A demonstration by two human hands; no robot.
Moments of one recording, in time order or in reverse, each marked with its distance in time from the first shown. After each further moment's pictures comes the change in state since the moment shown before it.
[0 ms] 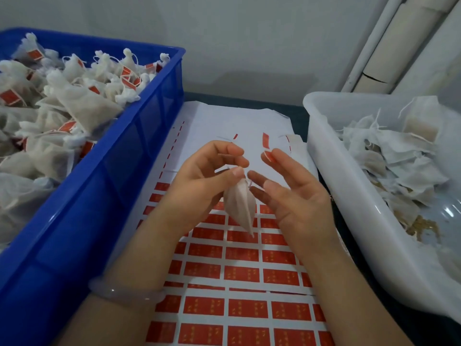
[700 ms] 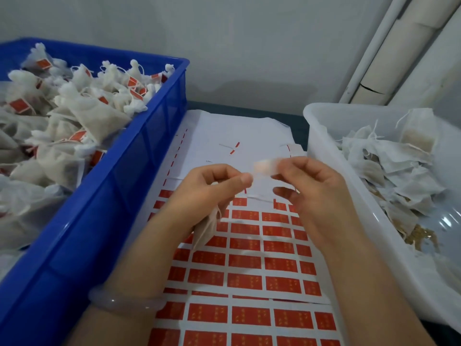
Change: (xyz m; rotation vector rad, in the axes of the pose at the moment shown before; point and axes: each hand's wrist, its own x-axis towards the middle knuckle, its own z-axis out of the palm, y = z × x) left_hand -0.004 0.024 0.002 0.174 -0.013 -0.274; right_hand 0.015 -0.031 -0.006 -0.282 0.121 0.060
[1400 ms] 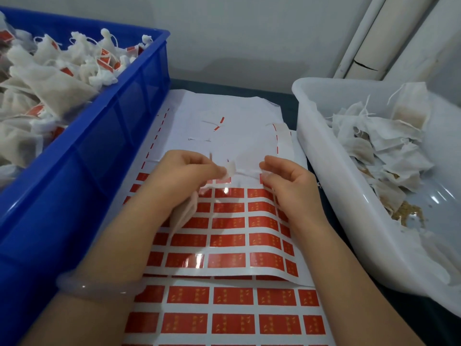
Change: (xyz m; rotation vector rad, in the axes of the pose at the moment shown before) left_hand 0.018 -0.023 0.002 0.233 0.245 -0.163; right_hand 0.009 0.058 -0.003 -0.096 0.011 0.117
